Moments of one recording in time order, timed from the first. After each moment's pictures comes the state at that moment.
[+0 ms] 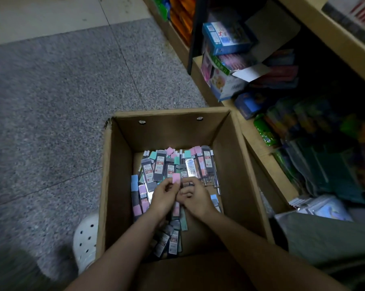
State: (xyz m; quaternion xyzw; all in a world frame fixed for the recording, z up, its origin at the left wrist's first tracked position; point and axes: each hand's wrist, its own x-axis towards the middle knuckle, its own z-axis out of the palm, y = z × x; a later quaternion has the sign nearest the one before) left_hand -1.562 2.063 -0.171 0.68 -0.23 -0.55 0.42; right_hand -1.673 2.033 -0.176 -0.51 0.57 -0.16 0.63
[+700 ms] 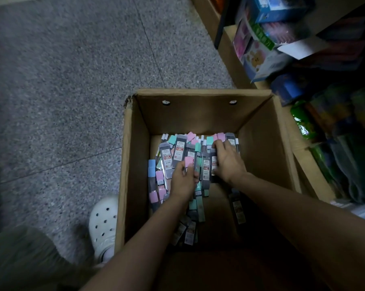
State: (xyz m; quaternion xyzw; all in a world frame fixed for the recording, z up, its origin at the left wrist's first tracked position) left_hand -1.558 2.045 -0.198 0.68 -0.13 -0.56 0.46; right_hand -1.672 1.945 -0.196 -0.80 0.55 0.09 0.22
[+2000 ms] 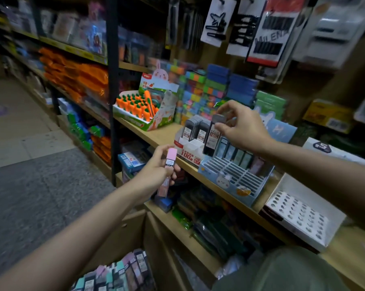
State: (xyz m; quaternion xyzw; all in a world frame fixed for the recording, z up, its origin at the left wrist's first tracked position) left_hand -1.643 1.911 0.152 0.37 -0.57 -0.58 0.45; right_hand -1.855 1.914 0.277 -0.73 0.60 -0.34 -0.02
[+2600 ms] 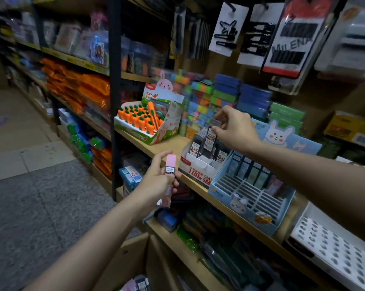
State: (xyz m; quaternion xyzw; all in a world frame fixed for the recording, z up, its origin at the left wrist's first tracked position) left_hand -1.638 1.865 0.149 0.37 -0.53 -0.58 0.50; right_hand -1.840 1.826 0.266 -0.70 0.62 -0.34 -0.09
